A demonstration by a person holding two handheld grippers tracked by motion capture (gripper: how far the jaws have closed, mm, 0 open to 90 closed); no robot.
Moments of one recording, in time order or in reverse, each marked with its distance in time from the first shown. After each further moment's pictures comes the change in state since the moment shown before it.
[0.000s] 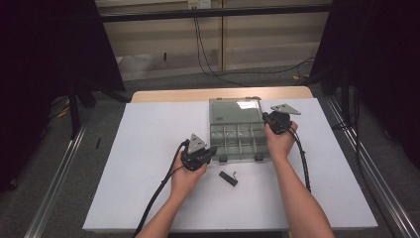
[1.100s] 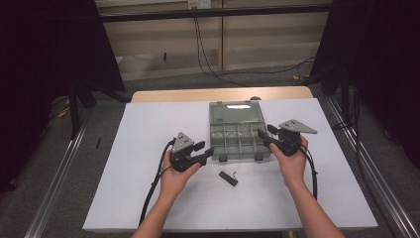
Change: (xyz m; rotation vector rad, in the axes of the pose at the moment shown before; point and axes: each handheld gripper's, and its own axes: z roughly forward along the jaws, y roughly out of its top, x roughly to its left) left arm 0.011 0.007 -0.037 -0.091 -0.026 -0.076; right arm 0.017 -0.015 -0.084 -0.066 0.211 -0.012
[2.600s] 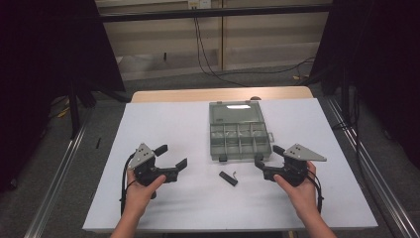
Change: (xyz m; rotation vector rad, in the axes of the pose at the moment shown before) left arm 0.037 -0.028 -0.081 -0.139 0.022 -0.021; right arm 0.029 -0.035 -0.055 0.004 0.144 -0.042
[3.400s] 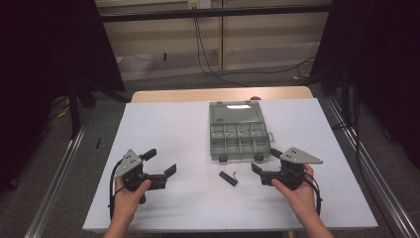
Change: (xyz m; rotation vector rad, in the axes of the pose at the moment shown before) left arm 0.011 -0.010 -0.027 -0.026 0.008 0.020; right arm 0.008 -0.004 0.001 0.022 0.033 -0.031
